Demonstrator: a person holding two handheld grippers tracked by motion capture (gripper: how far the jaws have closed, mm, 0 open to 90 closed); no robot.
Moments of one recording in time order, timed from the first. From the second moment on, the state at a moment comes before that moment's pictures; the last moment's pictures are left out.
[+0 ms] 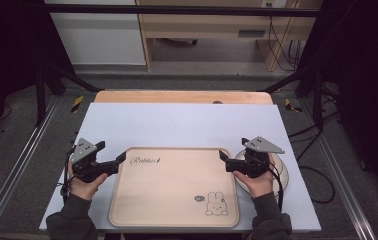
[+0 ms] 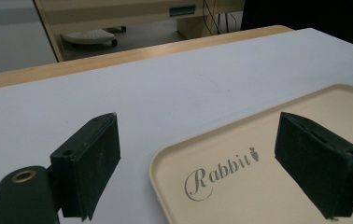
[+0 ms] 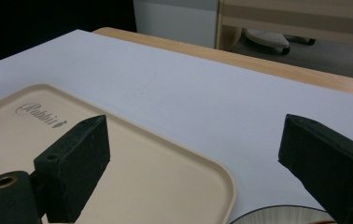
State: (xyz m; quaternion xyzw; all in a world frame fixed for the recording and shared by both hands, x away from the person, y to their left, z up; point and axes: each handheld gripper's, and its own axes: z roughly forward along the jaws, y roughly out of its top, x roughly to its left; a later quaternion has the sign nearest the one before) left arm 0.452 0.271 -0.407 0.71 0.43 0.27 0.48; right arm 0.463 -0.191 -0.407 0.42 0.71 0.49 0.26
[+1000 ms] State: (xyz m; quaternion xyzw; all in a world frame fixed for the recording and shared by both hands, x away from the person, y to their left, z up) left arm 0.452 0.274 -0.411 0.71 0.43 0.27 0.48; right arm 0.458 -0.216 -0.393 0.45 0.70 0.49 0.28
